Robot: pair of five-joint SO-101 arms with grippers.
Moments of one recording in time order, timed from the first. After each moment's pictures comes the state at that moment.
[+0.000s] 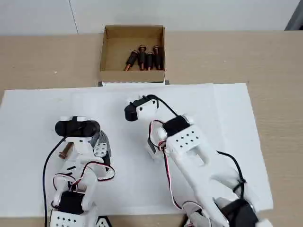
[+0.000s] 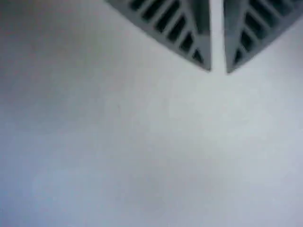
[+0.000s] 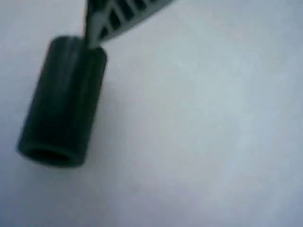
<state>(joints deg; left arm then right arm) 5.2 -103.3 96.6 50.4 14.9 -33.3 -16.8 33.9 73.1 4.6</state>
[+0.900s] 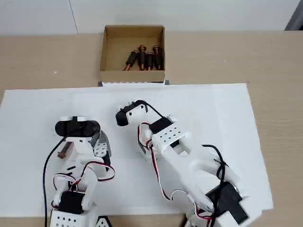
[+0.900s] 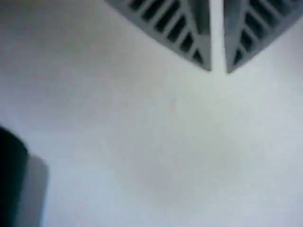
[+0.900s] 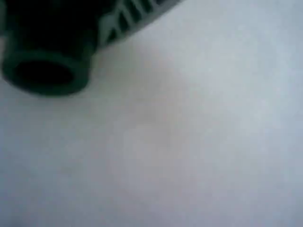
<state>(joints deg) 5.2 -103.3 96.6 50.4 14.9 -37.2 -4.3 33.8 63.5 6.1</state>
